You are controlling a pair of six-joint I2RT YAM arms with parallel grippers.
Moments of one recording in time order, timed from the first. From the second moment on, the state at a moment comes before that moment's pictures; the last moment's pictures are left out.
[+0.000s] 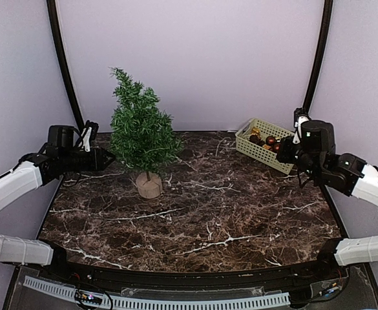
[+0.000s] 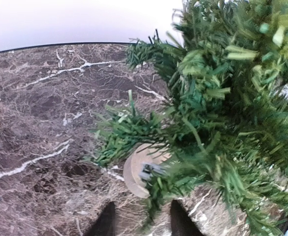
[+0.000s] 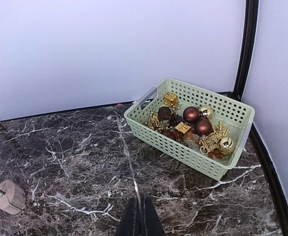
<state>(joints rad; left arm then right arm) -0.23 1.11 0.80 -0.27 0.32 -0.26 0.70 0.96 0.88 -0.30 0.58 0.37</state>
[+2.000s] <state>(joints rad) -0.50 0.92 0.69 -0.24 0.35 -0.50 0.82 1.15 0.81 -0.38 -0.22 0.38</state>
